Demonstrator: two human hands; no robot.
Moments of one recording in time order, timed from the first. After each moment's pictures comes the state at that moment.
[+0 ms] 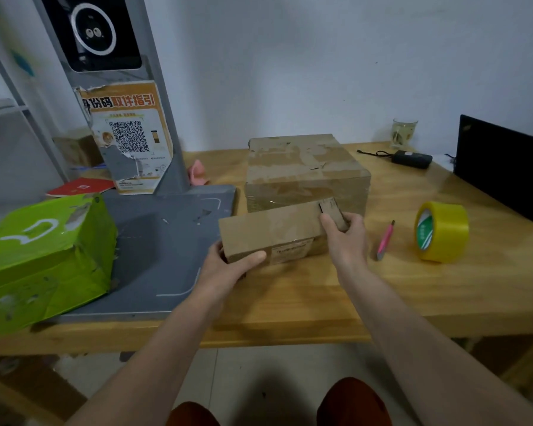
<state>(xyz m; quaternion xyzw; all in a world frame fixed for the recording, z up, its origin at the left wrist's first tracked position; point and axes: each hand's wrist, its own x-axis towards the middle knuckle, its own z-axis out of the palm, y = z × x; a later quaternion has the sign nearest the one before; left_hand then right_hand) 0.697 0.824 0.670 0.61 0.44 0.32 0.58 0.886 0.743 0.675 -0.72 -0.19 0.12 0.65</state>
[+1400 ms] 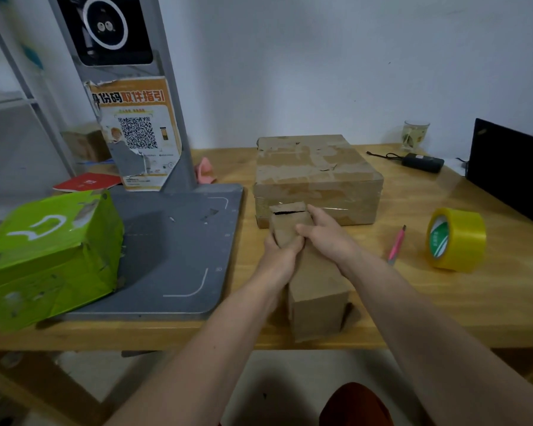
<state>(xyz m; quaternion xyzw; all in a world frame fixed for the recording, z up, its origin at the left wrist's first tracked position) 0.755 0.799 0.689 0.57 0.42 0.24 0.66 0.879 0.776 0.695 -0.70 -0.37 0.33 0.51</state>
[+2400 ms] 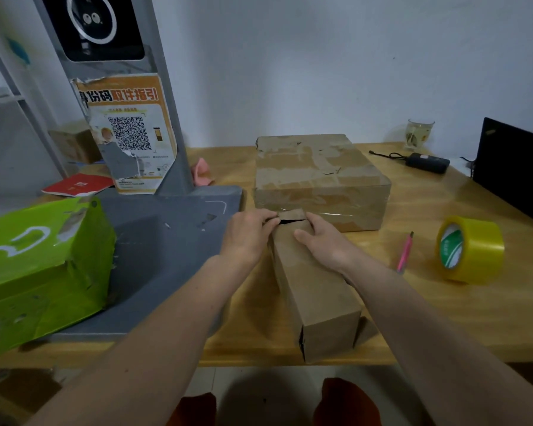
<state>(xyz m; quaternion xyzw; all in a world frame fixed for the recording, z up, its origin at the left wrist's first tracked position) 0.761 0.887 0.703 0.86 0.37 0.29 0.19 0.877 0.787 0.708 -0.76 -0.42 0.28 0.40</state>
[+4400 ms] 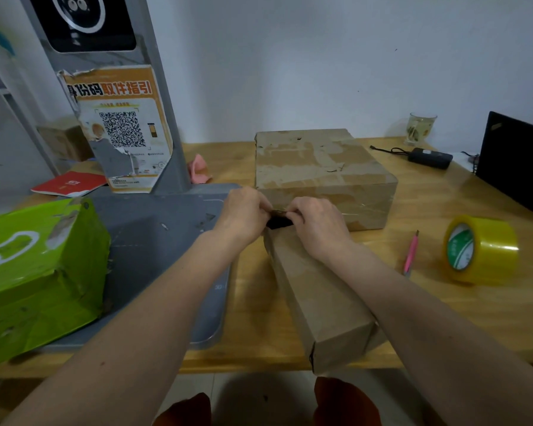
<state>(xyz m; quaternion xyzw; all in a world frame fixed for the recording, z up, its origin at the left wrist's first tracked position) 0.763 0.909 0.738 0.88 0.38 0.21 0.21 0.866 0.814 0.724 -0.81 -0.53 -0.04 0.26</state>
